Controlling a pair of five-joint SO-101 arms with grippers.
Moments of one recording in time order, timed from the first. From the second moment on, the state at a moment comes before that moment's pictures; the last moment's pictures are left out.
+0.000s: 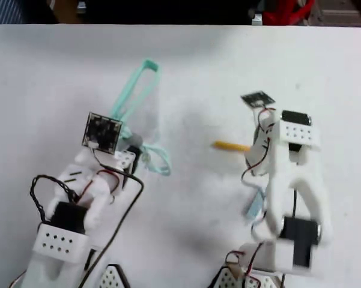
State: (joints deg) left arm 8.2 -69.1 72.7 40.4 -3.1; right arm 5.1 -4.4 23.7 78.3 34.1
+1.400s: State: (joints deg) left arm 8.2 -69.1 72.7 40.4 -3.1; right arm 6.8 -5.7 44.8 66.3 13.8
